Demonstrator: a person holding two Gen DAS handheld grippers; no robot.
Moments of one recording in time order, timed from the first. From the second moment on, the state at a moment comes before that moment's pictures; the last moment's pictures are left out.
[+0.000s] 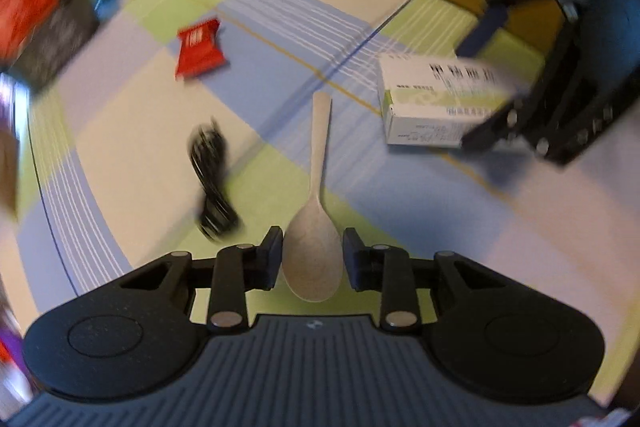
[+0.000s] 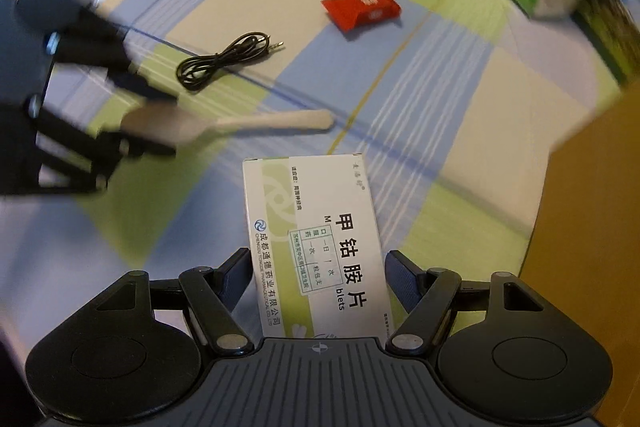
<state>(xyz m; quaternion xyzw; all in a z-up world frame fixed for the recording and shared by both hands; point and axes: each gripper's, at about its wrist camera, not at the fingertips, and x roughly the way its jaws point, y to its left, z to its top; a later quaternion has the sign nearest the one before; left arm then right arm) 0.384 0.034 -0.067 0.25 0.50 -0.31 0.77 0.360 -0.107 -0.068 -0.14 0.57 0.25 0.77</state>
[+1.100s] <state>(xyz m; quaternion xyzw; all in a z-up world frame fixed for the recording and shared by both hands) 0.233 0.046 -0.093 0.14 0.38 -0.23 0.88 0.189 -0.145 -0.087 -0.06 0.43 0.18 0.88</state>
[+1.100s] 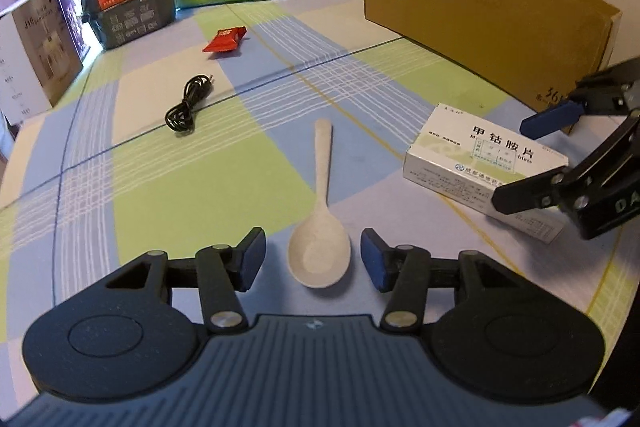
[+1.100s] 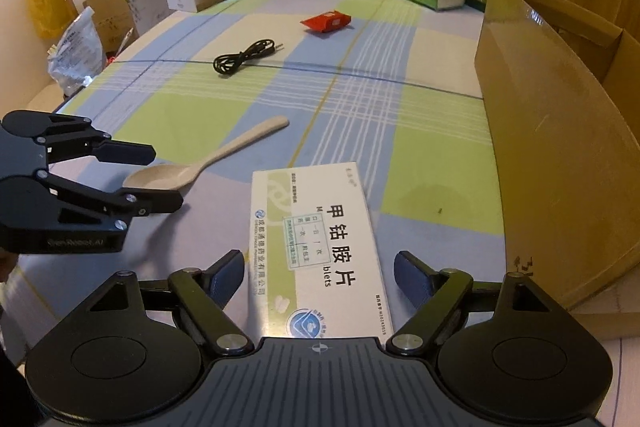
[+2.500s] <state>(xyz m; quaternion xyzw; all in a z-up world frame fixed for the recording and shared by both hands) 0.206 0.021 -0.052 0.09 0.38 -0.18 0.90 0.173 -0.156 -0.047 -0.03 0.37 0.14 0.92</state>
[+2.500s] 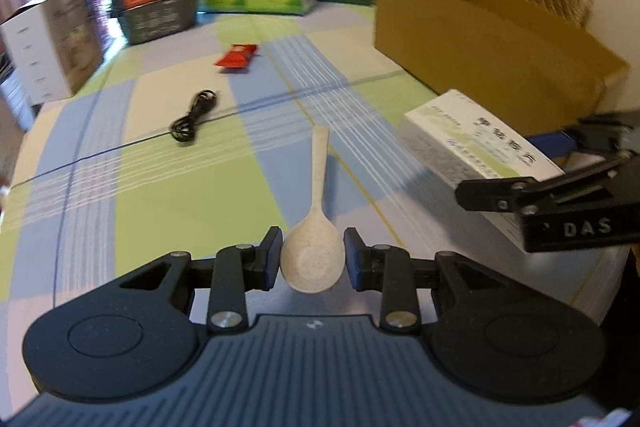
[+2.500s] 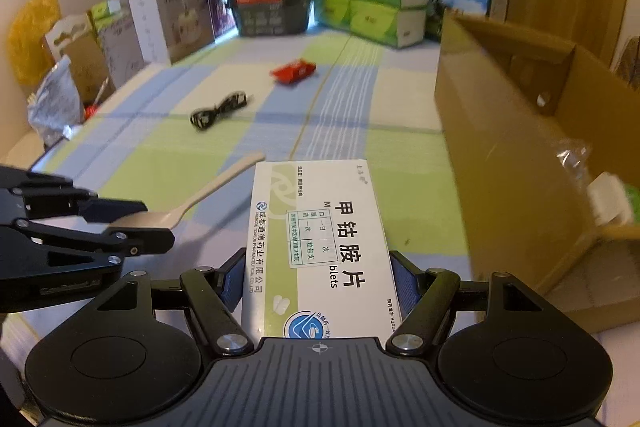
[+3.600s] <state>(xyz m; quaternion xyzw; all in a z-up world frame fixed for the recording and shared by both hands) 0.117 -0.109 0.046 0.00 0.36 -0.19 0.91 0.090 -0.295 0.068 0.02 0.30 0.03 0.95</state>
